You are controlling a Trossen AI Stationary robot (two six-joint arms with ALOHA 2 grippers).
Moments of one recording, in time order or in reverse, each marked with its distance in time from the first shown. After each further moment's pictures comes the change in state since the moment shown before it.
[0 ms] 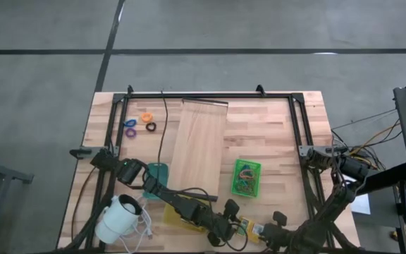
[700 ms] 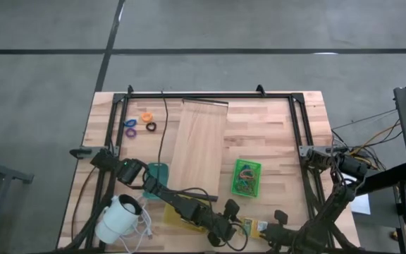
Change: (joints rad) left arm 0.000 0.000 0.000 0.003 0.000 0.000; right arm 0.026 -0.062 -0.006 -0.014 0.137 -0.027
